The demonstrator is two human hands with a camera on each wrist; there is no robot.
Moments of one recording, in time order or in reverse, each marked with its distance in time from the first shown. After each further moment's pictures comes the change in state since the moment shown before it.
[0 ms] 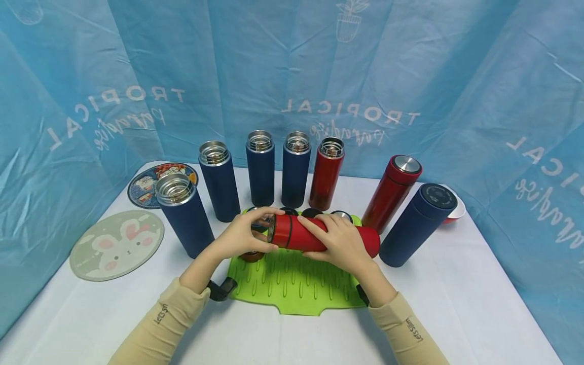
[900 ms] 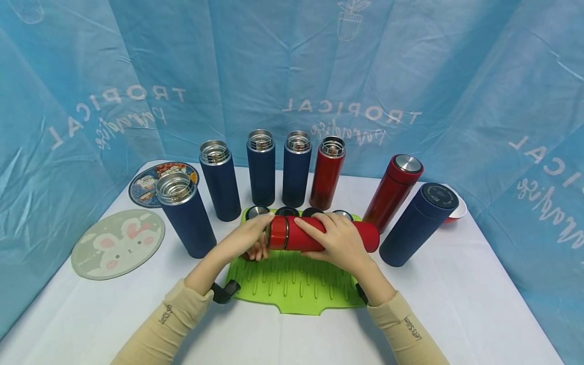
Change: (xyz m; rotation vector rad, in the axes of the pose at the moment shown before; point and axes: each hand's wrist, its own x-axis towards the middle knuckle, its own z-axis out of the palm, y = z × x) left_hand 0.003 -0.001 0.009 -0.081 -0.002 -0.299; right_hand 0.002 -0.002 0.000 -0.043 0.033 -0.040
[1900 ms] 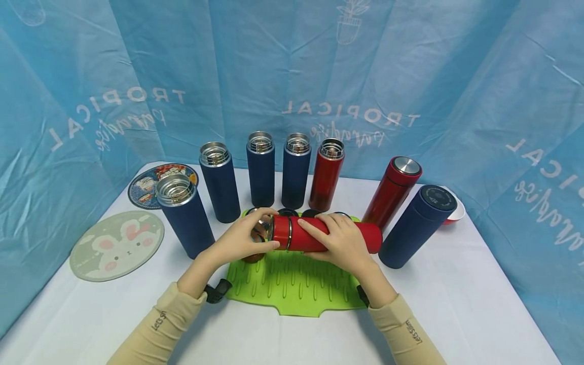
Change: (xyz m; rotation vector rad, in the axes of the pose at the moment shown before) left_hand -0.008 -0.002 -0.006 0.309 0.081 0.332; right_hand -0.003 0.004 -0.001 -0.028 0.020 0.001
